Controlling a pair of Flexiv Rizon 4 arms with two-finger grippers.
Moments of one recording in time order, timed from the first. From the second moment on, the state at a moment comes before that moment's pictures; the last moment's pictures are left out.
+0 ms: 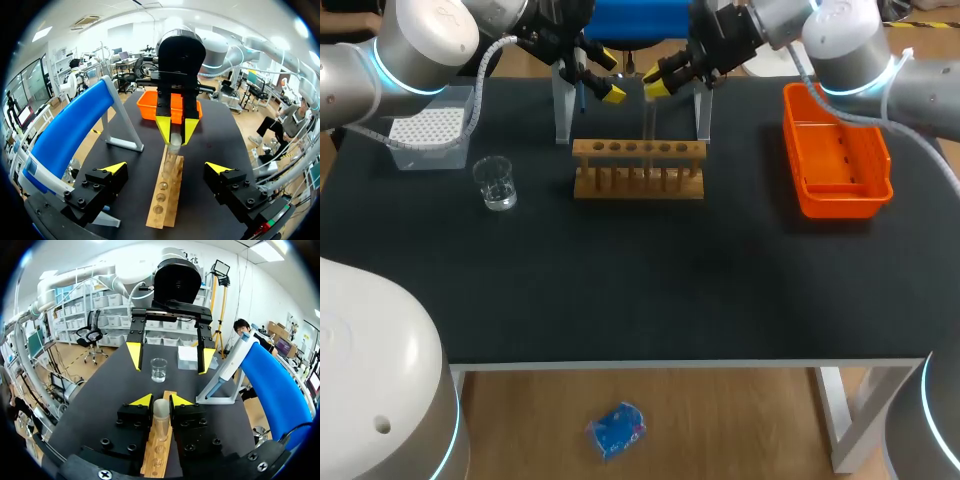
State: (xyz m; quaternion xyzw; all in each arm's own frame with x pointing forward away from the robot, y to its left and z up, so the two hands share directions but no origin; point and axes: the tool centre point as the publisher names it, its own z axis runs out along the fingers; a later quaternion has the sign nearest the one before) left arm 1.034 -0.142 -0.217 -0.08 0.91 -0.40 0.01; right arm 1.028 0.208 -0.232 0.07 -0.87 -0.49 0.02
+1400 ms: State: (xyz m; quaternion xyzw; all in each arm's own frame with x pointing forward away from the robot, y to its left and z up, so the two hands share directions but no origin) left arm 1.034 -0.142 -0.217 -0.08 0.91 -0.40 0.01; right arm 1.027 0.208 -0.237 0.07 -0.87 -0.49 0.02
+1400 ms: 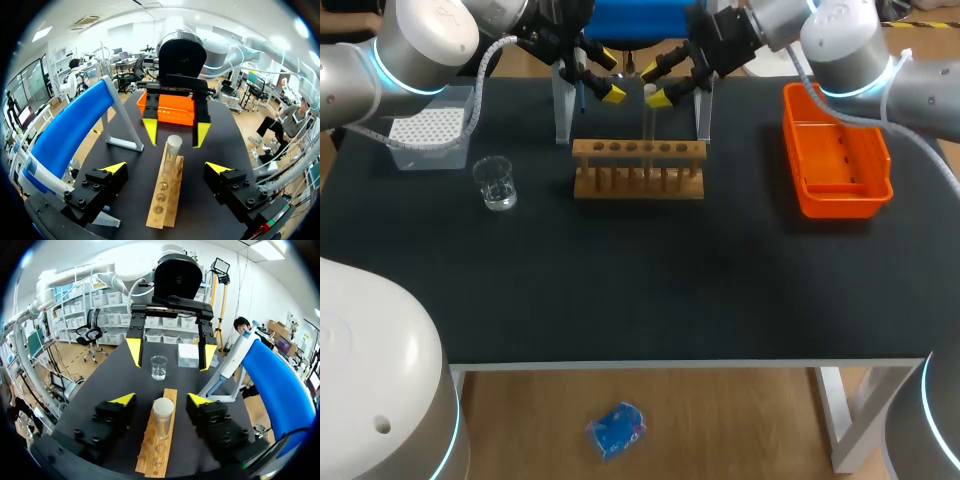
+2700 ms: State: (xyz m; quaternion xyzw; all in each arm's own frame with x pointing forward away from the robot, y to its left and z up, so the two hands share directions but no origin) left arm 1.034 -0.142 -0.217 -0.08 0.91 -0.40 0.01; right arm 1.007 0.206 -0.194 0.08 -0.77 -0.63 0.04
